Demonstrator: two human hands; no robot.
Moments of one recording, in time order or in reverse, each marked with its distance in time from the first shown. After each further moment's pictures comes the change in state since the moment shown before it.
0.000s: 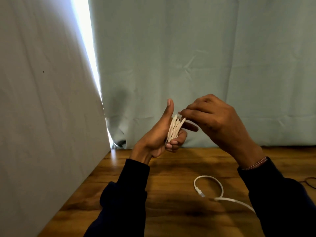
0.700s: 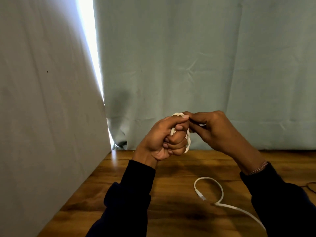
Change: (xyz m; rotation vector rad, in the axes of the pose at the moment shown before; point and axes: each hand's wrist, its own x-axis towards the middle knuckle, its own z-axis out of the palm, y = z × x) left_hand -0.002 0.001 0.007 -0.421 -0.240 0.113; right_hand -0.002 -0.002 0.018 0.535 -0.122 0.333
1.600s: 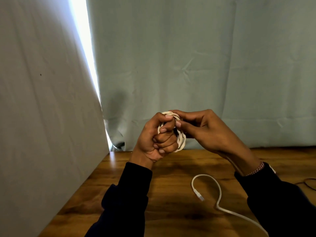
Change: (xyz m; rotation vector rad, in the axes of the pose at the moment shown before) left_hand -0.003 -0.005 -0.019 -0.202 -0.127 0.092; right_hand 0.002 -0.031 -0.003 0.565 -0.098 0.424
